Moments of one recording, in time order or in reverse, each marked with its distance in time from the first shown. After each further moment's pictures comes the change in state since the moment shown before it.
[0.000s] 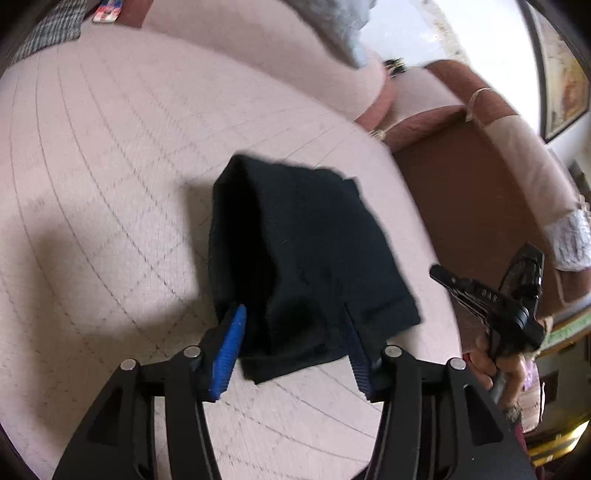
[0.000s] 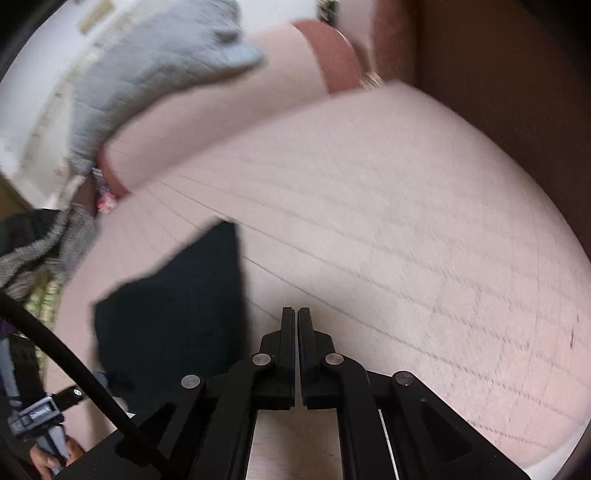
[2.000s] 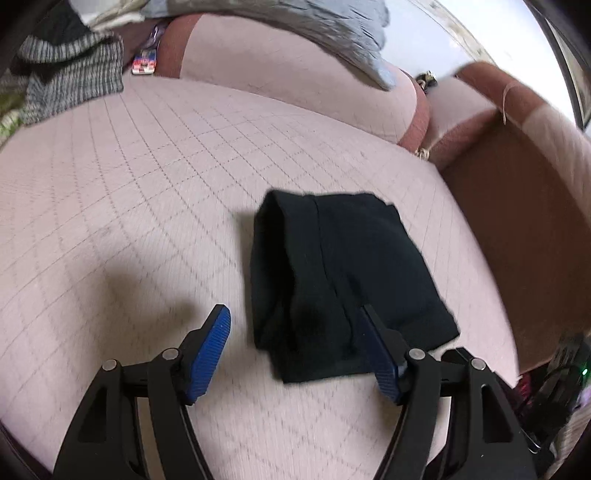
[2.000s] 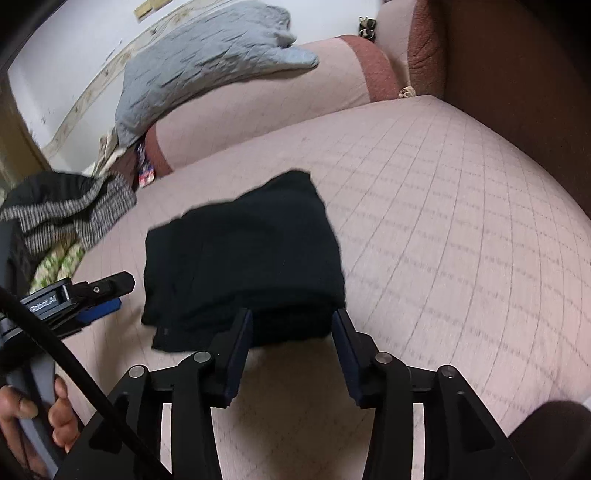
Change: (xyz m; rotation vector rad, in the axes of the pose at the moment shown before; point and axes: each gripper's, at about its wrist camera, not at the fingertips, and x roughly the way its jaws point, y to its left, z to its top) left arm -0.014 -0.038 -0.022 0.058 -0.127 0.334; right arm -0.019 0.049 -0.118 -0.089 -0.065 0.023
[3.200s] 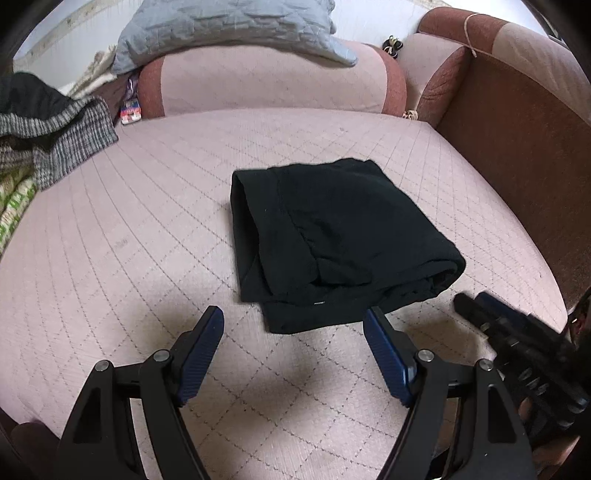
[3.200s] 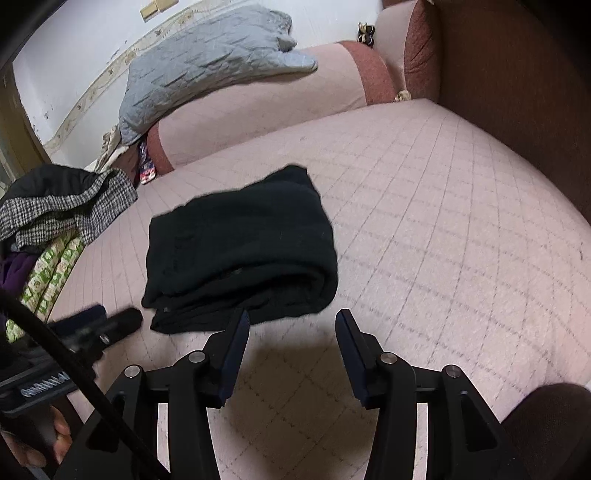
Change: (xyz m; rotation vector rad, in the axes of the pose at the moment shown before) left arm -0.014 -0.049 -0.042 0.212 -0.013 0.155; right arm -0.016 -0.007 -0.017 -0.008 -0.040 -0.010
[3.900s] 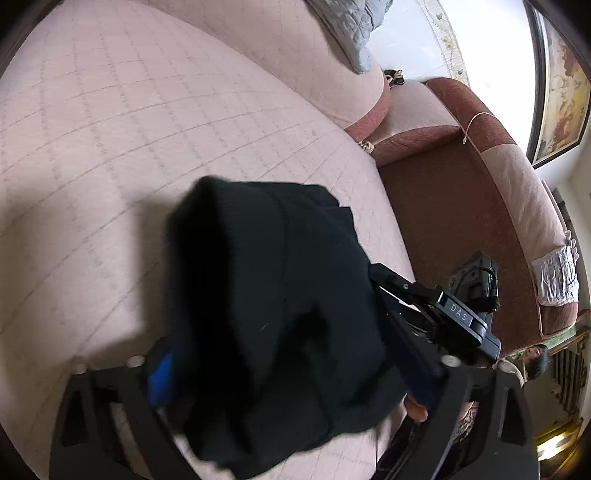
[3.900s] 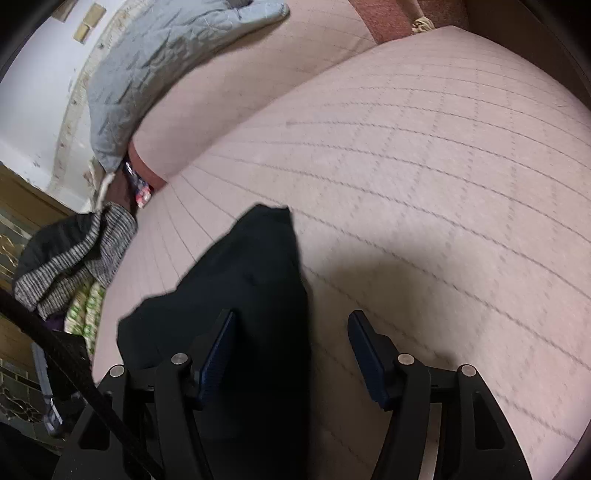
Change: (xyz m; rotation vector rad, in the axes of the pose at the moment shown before) left arm 0.121 0.068 0.063 -0.350 0.113 -0.626; right arm 0.147 -0.066 0.121 0.181 0.217 0.246
